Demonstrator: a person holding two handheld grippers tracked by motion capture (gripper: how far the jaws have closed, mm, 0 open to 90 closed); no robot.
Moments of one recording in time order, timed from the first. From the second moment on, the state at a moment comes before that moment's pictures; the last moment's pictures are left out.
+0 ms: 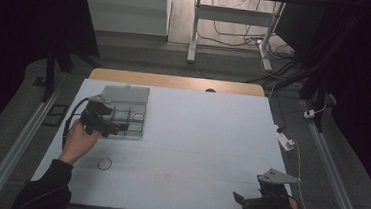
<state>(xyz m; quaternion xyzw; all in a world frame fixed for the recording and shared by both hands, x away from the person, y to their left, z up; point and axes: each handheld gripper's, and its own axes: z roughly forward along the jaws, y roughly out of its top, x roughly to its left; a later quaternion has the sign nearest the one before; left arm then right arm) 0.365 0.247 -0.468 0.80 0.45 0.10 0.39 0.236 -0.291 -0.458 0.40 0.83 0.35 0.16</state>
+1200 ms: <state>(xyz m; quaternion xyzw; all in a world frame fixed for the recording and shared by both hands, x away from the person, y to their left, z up) 0.298 0.274 -0.523 0.83 0.50 0.08 0.23 0.236 -0.289 -0.458 0.39 0.84 0.35 0.15</state>
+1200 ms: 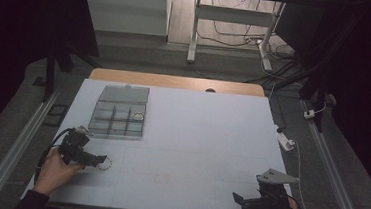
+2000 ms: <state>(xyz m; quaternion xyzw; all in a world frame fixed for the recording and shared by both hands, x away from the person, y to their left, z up) 0.294 0.256 -0.520 0.87 0.44 0.06 0.20 0.235 -0.288 -0.458 0.39 0.84 0.34 0.15</state>
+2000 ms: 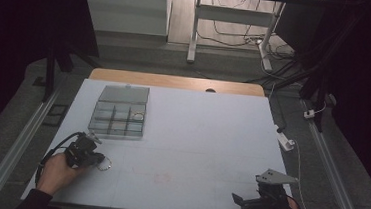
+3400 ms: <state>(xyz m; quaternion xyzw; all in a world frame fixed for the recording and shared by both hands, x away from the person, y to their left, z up) 0.286 0.284 -0.479 0.79 0.47 0.09 0.38 0.235 -0.288 -0.459 0.39 0.84 0.34 0.15</state>
